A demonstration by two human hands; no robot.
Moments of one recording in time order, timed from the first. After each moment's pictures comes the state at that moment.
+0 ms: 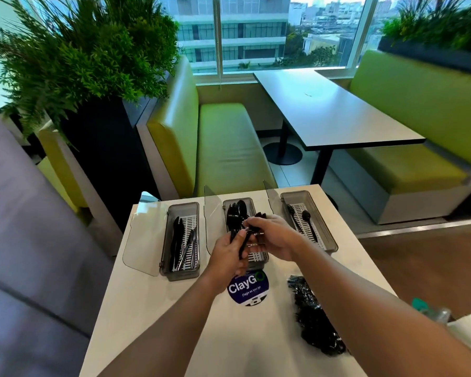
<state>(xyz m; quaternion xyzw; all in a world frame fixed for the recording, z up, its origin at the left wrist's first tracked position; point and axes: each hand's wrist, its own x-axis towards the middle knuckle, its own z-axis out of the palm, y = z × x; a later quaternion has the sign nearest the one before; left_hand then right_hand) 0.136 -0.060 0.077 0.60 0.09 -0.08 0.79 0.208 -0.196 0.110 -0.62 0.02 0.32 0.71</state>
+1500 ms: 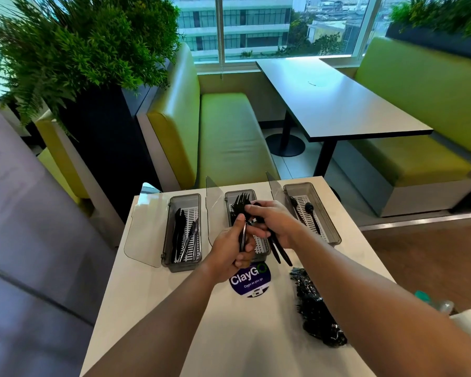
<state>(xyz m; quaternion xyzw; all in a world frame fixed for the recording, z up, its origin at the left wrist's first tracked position) 0.138 -0.056 0.087 0.51 0.05 -0.18 0.84 0.210 -0.190 0.122 -0.61 -0.02 0.30 0.73</state>
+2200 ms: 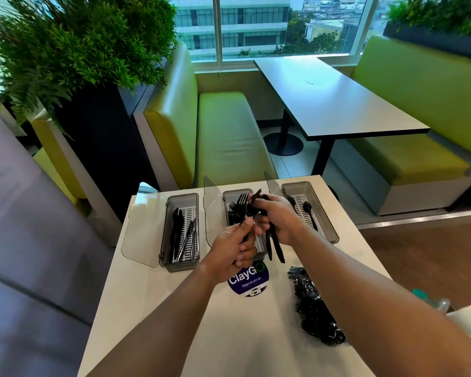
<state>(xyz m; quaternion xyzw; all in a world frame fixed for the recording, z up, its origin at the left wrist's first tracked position) 0.138 -0.058 0.086 0.48 0.02 -0.19 0.85 0.220 -0.192 0.115 -0.58 0.03 0.24 0.78</state>
